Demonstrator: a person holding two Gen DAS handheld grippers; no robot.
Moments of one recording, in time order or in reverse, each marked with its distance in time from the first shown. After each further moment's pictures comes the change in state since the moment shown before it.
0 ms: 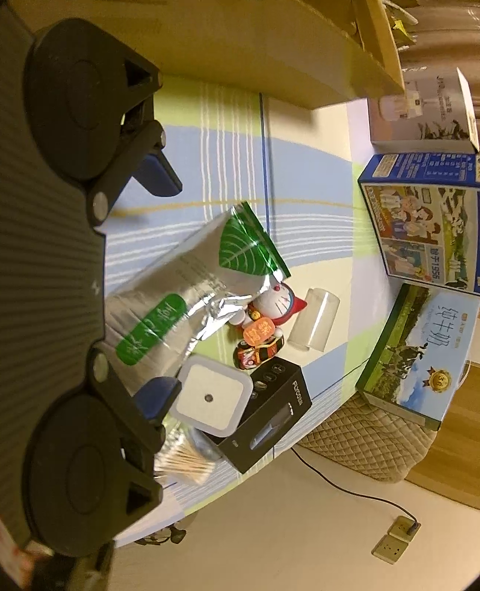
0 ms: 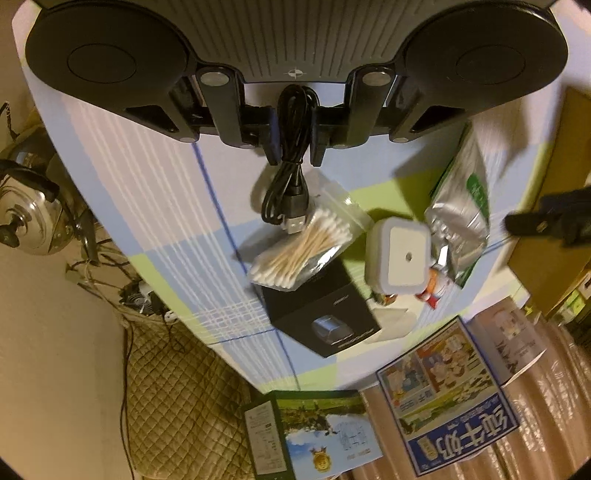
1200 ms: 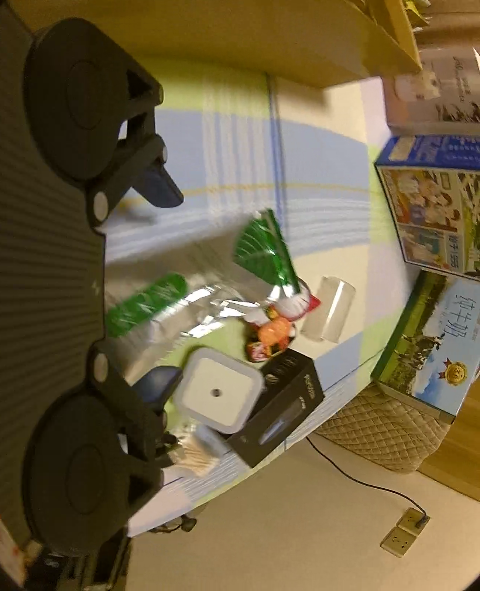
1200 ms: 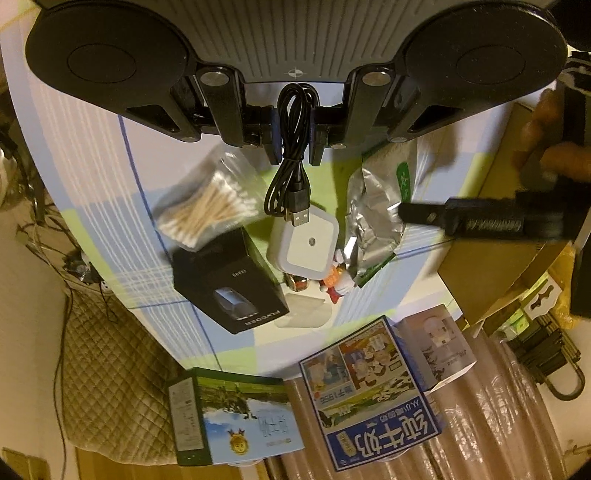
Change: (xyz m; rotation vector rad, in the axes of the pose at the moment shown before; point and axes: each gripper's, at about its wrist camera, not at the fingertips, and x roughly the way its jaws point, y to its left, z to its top) left arm 0.014 0.006 0.009 0.016 0.056 -0.049; right arm -0.010 0.046 0.015 -0.118 -0.022 0.159
